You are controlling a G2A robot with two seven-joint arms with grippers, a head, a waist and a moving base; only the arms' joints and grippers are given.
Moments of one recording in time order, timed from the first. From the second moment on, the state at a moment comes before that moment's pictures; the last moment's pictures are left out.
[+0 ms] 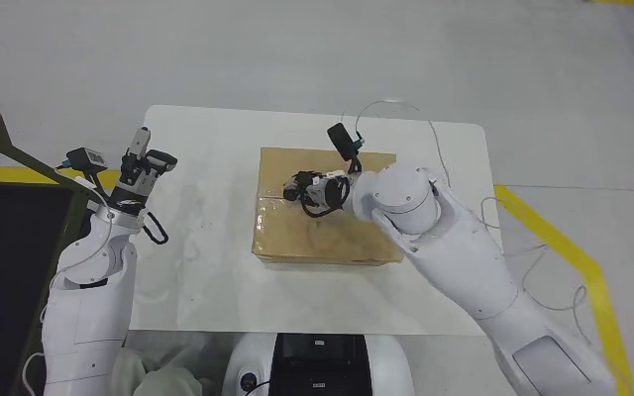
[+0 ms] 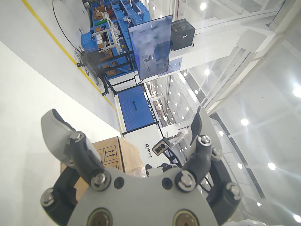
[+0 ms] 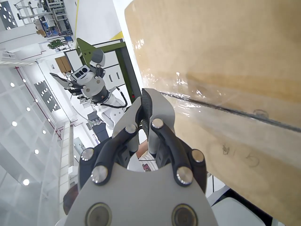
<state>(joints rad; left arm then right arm) 1.51 -1.11 -1.81 -1.60 -0.34 -0.41 -0.47 -0.79 -1.34 0.79 -1.63 0.27 0.75 0.56</state>
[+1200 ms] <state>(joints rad) 1.51 -1.11 -1.81 -1.60 -0.34 -0.41 -0.47 -0.95 -1.28 0.93 -1.74 0.11 0.91 0.58</state>
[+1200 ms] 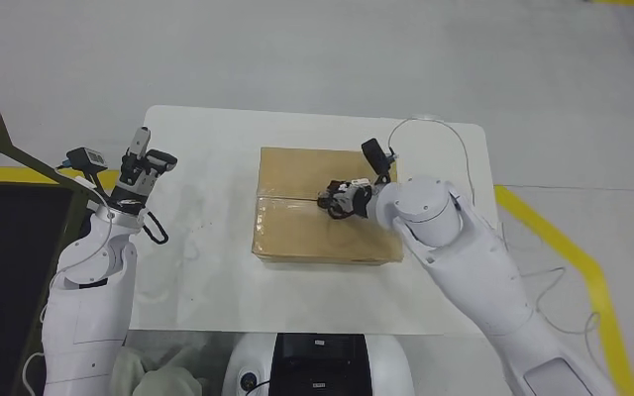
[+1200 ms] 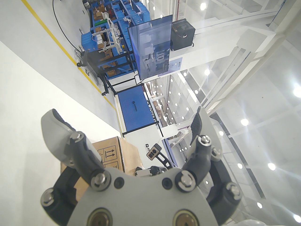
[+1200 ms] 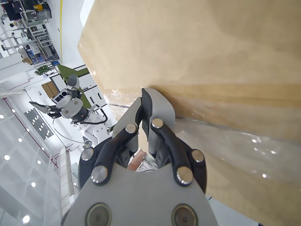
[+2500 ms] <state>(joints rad) 1.51 -1.11 -1.81 -1.60 -0.34 -0.41 -0.47 -0.99 -1.27 0.86 -1.82 -0.01 0.81 0.52</state>
